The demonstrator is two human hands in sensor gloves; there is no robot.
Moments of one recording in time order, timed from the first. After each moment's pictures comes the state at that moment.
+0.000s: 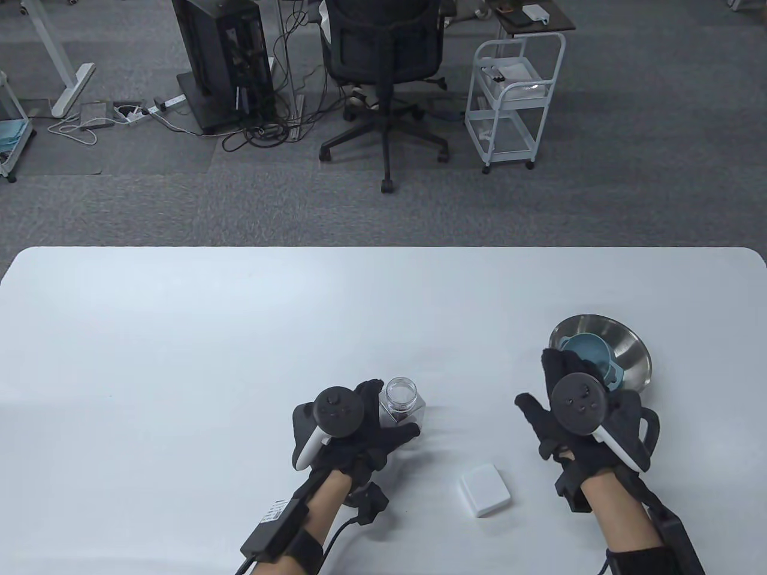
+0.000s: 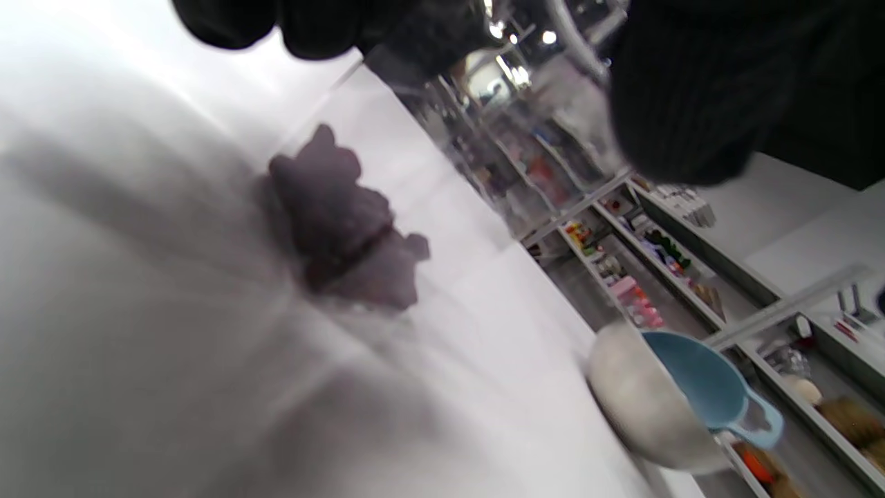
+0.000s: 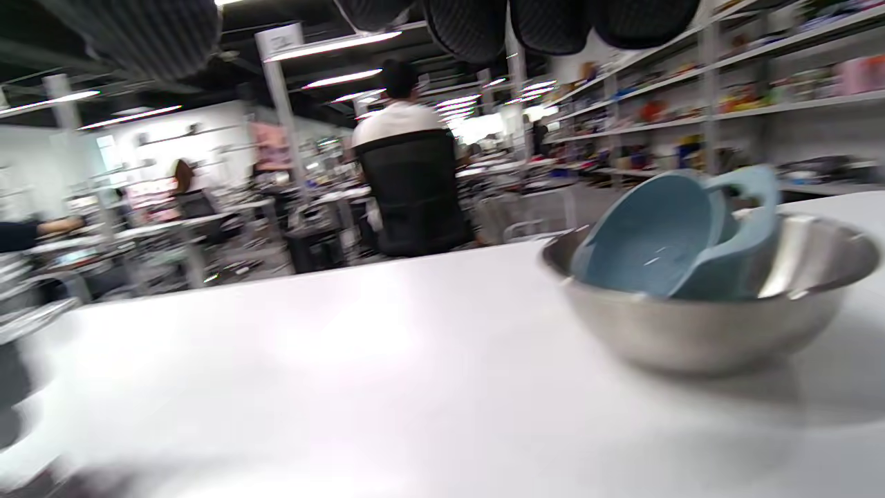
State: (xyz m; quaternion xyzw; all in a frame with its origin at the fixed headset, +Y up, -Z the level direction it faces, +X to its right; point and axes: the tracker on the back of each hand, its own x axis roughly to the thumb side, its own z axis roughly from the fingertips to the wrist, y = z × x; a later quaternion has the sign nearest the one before) left_hand -0.095 -0.752 -0.351 -0.11 -0.10 0.39 0.91; right_hand 0.226 -0.638 -0.308 0.02 -0.04 0.99 0.10
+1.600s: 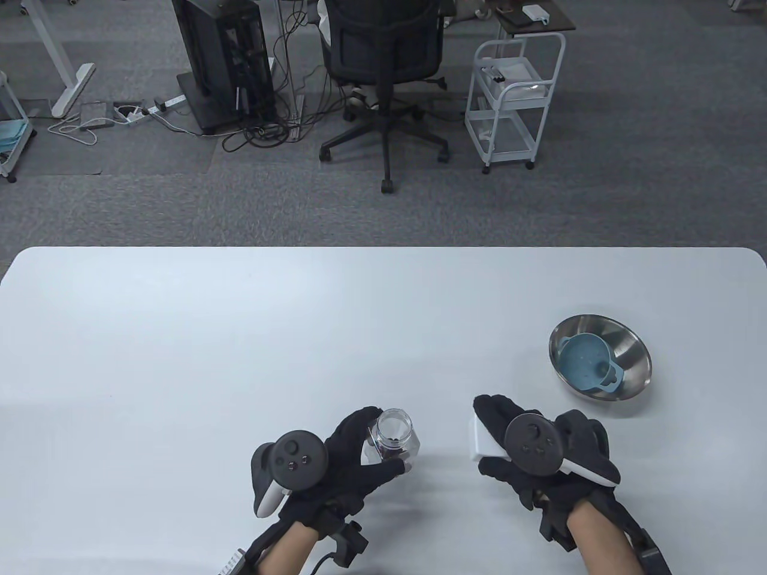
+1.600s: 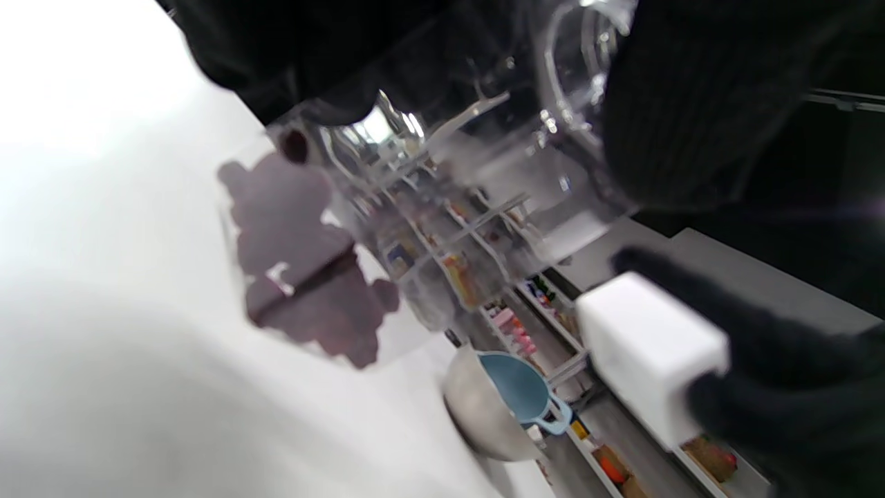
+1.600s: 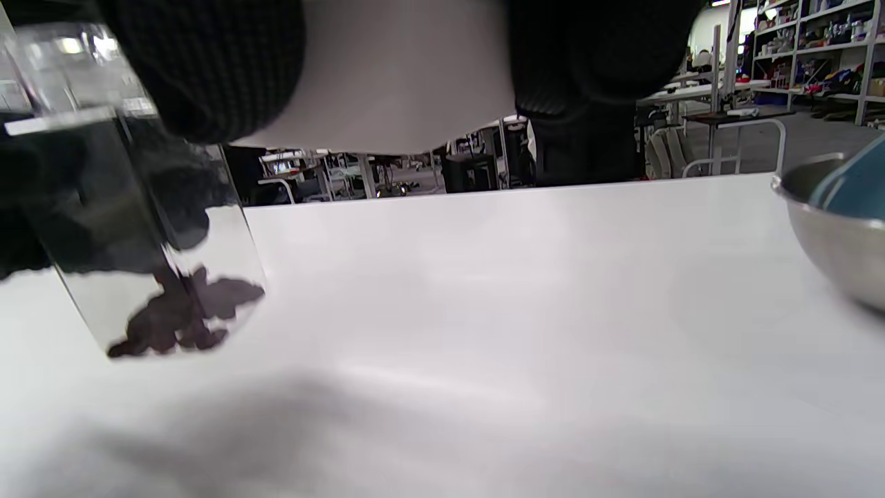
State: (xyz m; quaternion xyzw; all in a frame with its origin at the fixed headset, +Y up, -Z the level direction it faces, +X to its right) left_hand -0.125 -0.712 -0.282 -0.02 -0.20 0.43 0.88; right_hand 0.176 -0.630 -0.285 0.20 0.03 0.98 0.09
